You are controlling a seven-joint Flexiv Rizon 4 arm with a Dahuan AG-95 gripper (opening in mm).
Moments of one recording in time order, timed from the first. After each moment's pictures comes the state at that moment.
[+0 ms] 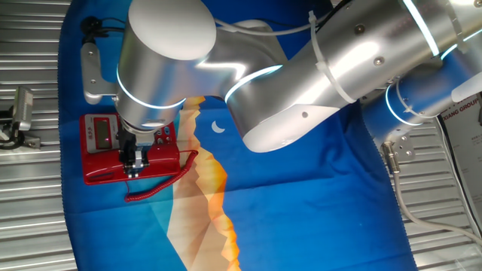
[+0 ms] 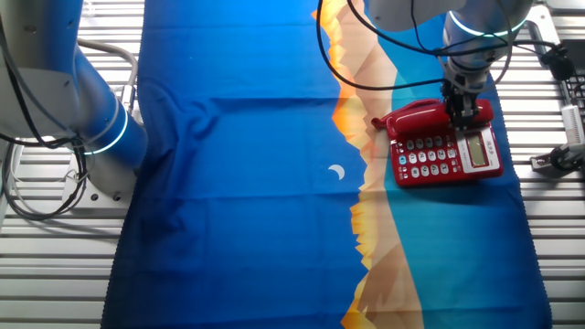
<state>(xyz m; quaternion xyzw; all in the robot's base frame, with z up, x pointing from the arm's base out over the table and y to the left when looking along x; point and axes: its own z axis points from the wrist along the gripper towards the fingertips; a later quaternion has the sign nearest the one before) 0.672 0.068 0.082 -0.04 0.99 0.02 0.10</state>
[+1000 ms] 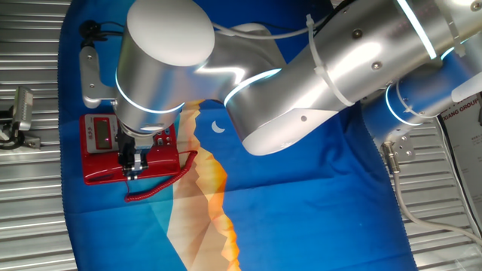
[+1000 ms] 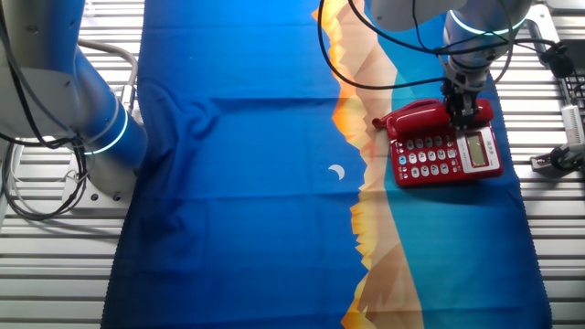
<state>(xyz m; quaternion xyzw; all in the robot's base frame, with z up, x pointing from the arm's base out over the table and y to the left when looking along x) 0.674 0.071 0.078 -0.04 0.99 0.01 0.10</state>
